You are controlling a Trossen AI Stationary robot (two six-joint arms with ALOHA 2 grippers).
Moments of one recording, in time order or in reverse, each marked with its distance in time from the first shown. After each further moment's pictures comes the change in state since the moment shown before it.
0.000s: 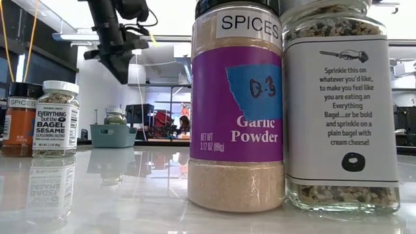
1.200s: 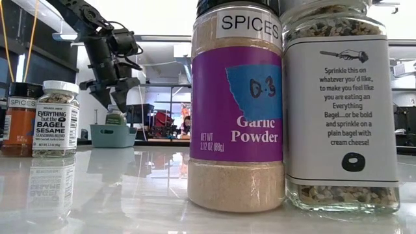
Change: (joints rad) left arm 0.325 0.023 -0.280 0.417 0.080 0.305; right arm 0.000 0.000 0.000 -0.007 -0.006 0.003
